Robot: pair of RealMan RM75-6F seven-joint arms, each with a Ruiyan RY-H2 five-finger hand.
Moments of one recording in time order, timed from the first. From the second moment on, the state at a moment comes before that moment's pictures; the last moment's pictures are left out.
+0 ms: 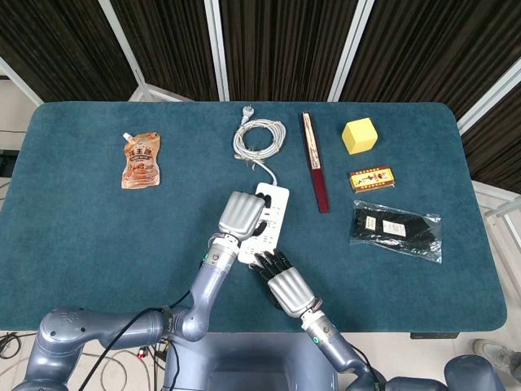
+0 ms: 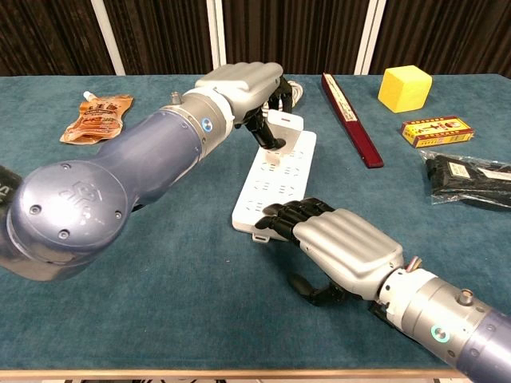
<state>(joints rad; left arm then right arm) -1.06 -1.97 -0.39 -1.27 0.85 1.09 0.71 0.52 -1.90 0.01 -1.32 -1.42 1.03 -0.42</state>
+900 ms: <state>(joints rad) -0.90 -1.76 -0.25 -1.43 0.90 1.15 0.71 0.51 -1.81 0.08 -1.47 -1.48 1.17 -0.46</state>
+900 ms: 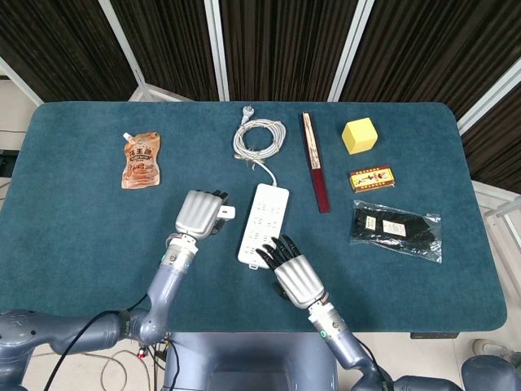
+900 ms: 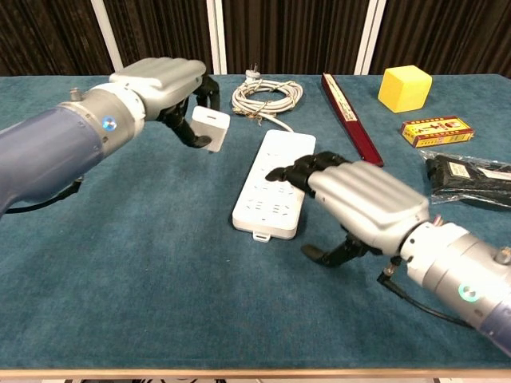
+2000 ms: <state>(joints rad) -0.68 -1.54 -0.18 -1.66 0.91 1.29 0.62 0.42 -1.54 0.10 -1.62 -1.46 1.31 -0.46</state>
